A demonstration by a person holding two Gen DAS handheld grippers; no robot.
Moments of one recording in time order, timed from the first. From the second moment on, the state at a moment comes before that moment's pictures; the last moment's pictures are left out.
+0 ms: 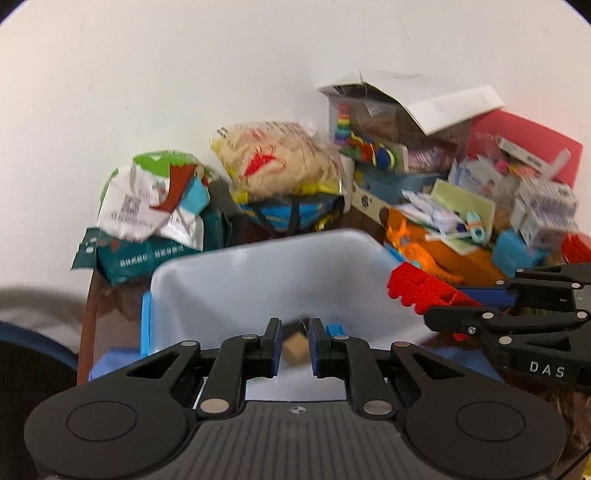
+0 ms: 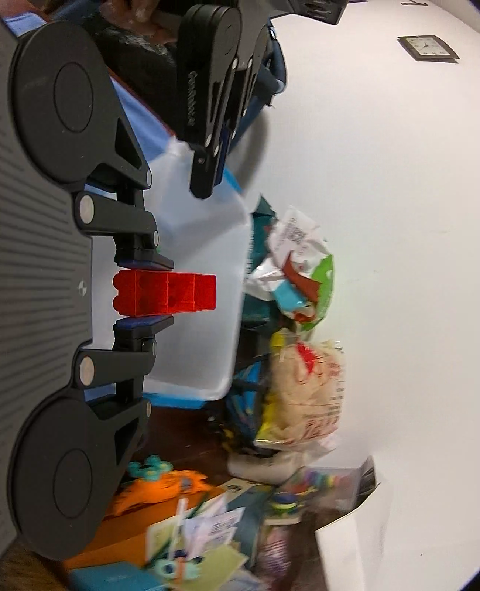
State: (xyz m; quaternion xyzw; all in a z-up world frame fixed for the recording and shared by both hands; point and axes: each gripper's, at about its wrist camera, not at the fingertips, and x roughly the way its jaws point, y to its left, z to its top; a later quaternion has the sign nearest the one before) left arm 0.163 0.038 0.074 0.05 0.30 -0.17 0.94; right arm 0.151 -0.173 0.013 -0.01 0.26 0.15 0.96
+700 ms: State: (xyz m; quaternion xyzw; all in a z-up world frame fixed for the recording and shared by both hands) left arm 0.044 0.037 -0.068 0.01 0.48 -0.14 0.87; right arm 0.153 -0.156 0.010 -0.03 0.25 0.16 0.95
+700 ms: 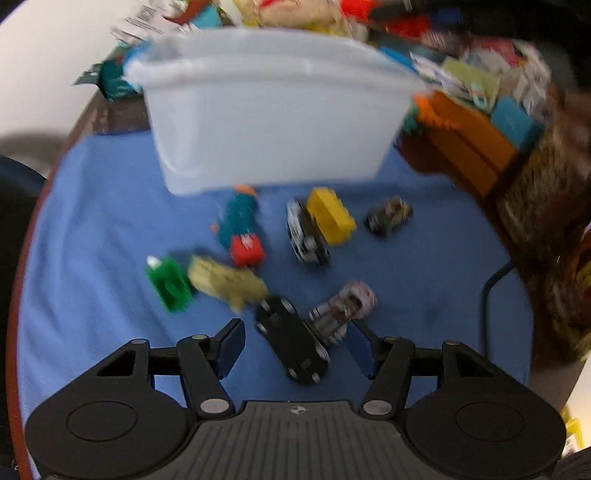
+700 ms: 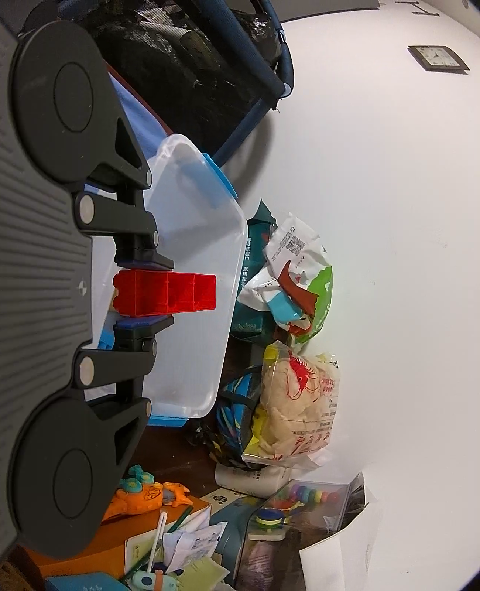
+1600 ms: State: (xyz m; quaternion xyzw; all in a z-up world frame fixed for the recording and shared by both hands) left arm 0.033 0.054 -0.067 -0.01 0.45 -0.16 0.88; right arm 0.139 -0.166 0.007 -0.02 0.26 0.14 0.96
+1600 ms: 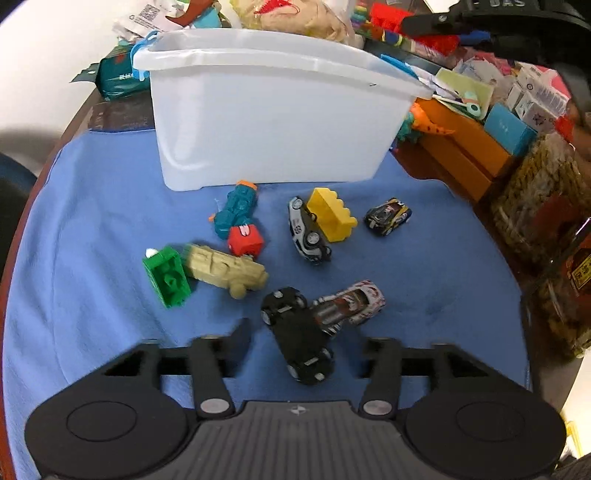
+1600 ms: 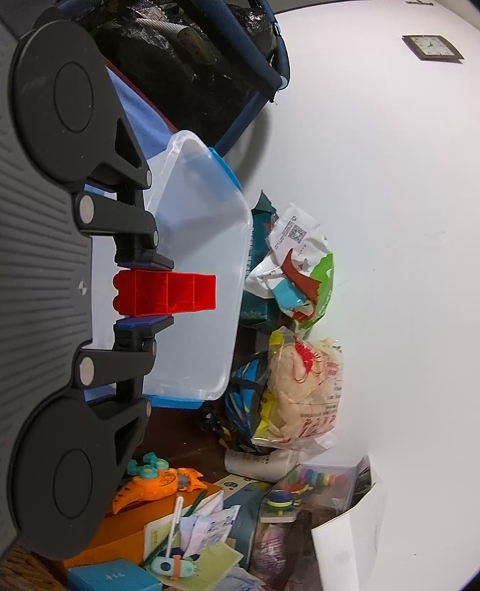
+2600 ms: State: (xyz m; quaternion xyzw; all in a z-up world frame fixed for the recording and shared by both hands) left arm 0.024 0.021 -0.006 0.04 0.29 -0.09 0.95; right arm 0.122 -0.162 0.007 -0.04 0.26 0.16 0.95
